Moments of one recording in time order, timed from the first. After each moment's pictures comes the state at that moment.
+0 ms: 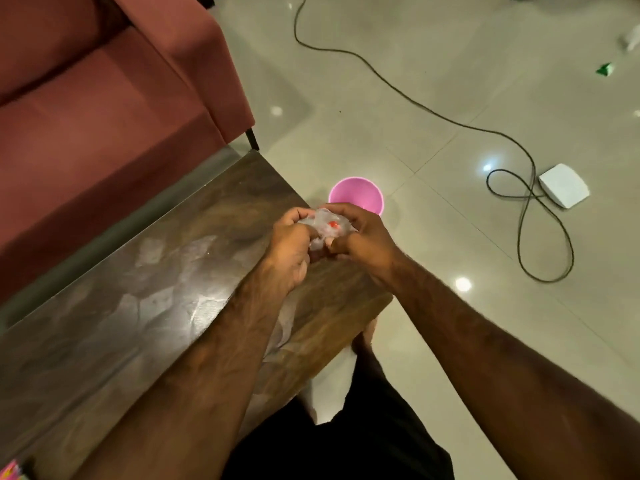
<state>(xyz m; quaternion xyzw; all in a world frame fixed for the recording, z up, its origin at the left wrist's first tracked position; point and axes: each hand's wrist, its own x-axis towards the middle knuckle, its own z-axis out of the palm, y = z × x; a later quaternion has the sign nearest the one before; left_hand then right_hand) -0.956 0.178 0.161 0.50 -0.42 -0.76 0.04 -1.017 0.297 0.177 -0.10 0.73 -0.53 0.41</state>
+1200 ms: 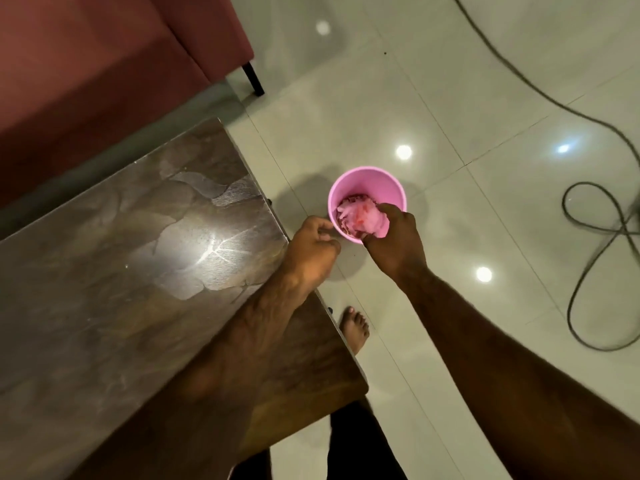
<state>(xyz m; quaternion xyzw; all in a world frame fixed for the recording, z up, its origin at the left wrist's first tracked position) -1.130 0.166 -0.023 0.54 -0.59 -0.59 -0.10 -1.241 0.274 -0.088 -0.12 0.88 -0.27 0.38</state>
